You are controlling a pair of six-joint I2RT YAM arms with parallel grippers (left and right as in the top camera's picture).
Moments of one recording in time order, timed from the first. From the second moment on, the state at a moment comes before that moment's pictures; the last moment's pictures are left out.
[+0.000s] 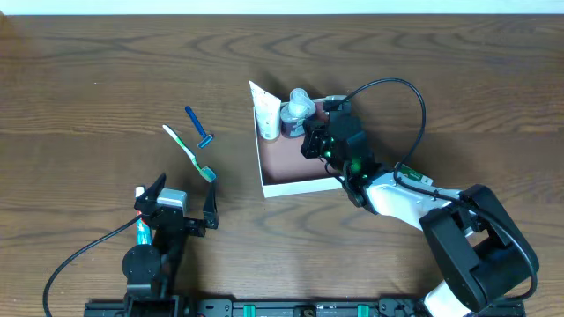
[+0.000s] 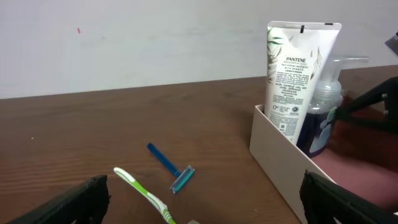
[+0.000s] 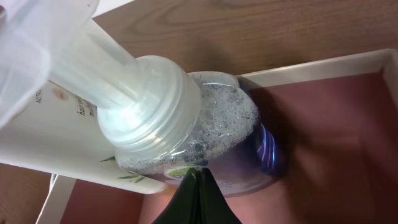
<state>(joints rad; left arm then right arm) -0.01 0.02 0.02 -0.10 0.18 0.02 0.54 1.77 0.76 0.52 -0.03 0.60</state>
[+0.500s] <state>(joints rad) -0.01 0.02 0.02 -0.10 0.18 0.02 0.54 1.69 0.76 0.34 -0.10 0.52</state>
